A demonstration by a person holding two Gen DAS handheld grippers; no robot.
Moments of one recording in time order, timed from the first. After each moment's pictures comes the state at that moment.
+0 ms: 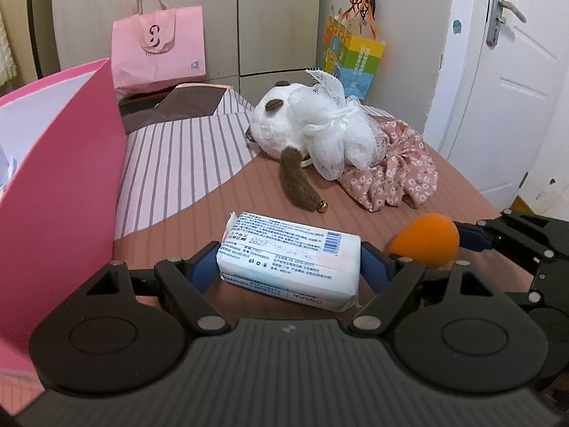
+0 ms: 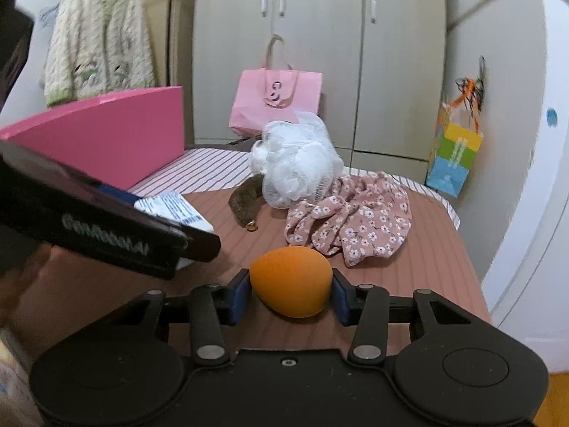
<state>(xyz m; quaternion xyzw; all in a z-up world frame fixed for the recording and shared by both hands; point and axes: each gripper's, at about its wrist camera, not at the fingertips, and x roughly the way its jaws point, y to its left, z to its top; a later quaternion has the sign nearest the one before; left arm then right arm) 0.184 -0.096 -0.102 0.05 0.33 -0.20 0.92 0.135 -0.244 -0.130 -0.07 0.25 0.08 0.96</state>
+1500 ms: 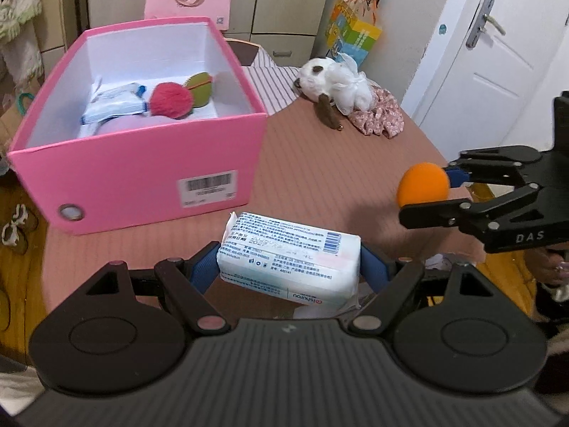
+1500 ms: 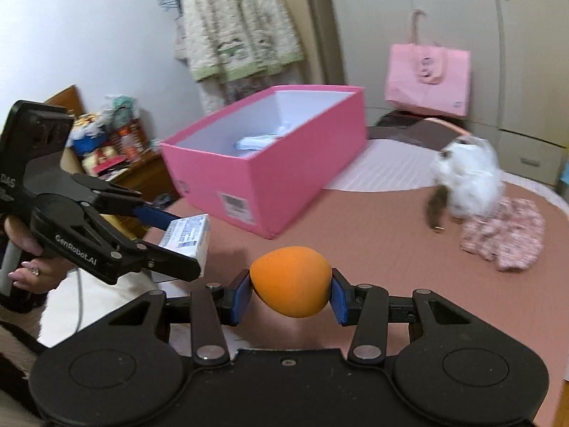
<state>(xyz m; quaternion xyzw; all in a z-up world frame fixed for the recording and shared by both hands) 0.073 0.056 -0.037 -0.01 0.41 -0.23 0.88 0.085 -0.195 -0.037 -0.01 0.35 0.35 0.87</state>
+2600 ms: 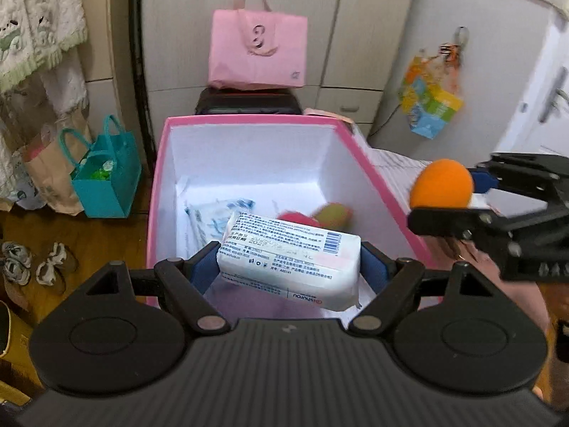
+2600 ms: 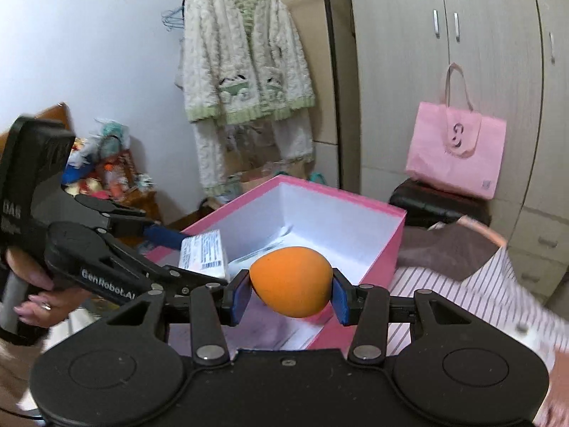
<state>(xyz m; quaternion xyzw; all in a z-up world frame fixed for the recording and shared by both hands) 0.257 0.132 0.002 -0.02 0.37 -0.15 0.92 0.243 -0.079 0.021 -0.07 0.27 0.33 0.90</state>
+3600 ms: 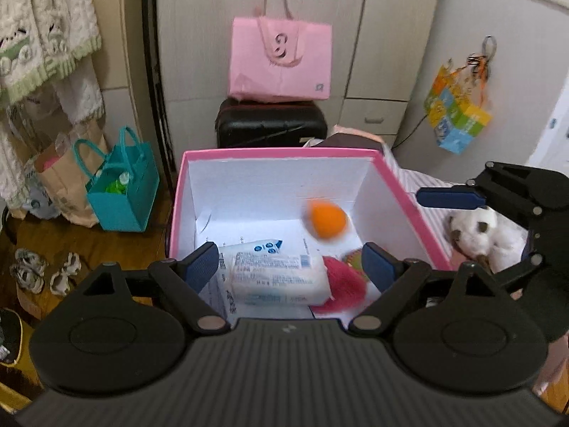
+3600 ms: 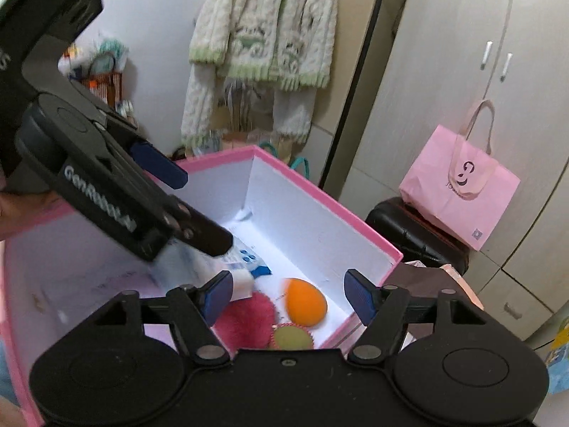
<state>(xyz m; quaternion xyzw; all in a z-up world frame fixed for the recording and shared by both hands) 0.285 0.133 0.008 -0.01 0.36 -0.13 0.93 0.278 -0.048 0.004 -0.20 0.26 0.32 0.89</state>
